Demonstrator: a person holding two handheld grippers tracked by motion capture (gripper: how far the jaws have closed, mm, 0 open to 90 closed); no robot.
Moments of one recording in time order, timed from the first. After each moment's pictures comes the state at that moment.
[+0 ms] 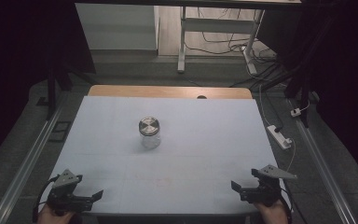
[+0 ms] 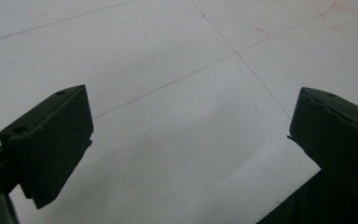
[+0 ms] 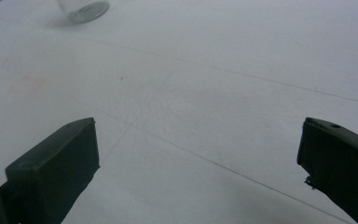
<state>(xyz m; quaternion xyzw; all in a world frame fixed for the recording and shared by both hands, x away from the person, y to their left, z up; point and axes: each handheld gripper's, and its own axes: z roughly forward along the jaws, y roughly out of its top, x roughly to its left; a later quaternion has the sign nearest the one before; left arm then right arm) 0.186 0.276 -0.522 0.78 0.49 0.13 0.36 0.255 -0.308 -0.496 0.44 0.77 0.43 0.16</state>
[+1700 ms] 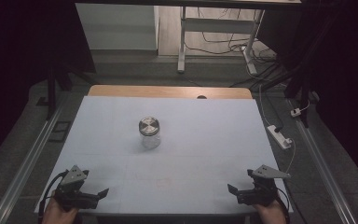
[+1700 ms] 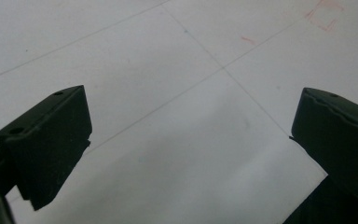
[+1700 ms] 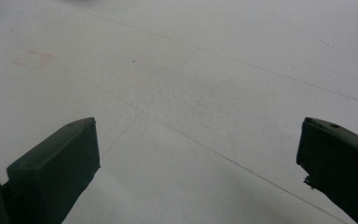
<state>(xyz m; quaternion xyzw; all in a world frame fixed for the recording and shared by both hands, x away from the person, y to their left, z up) 0.199 0.261 -0.515 0.81 0.45 0.14 0.36 0.255 -0.299 -0.497 0.41 0.80 0.41 0.16</state>
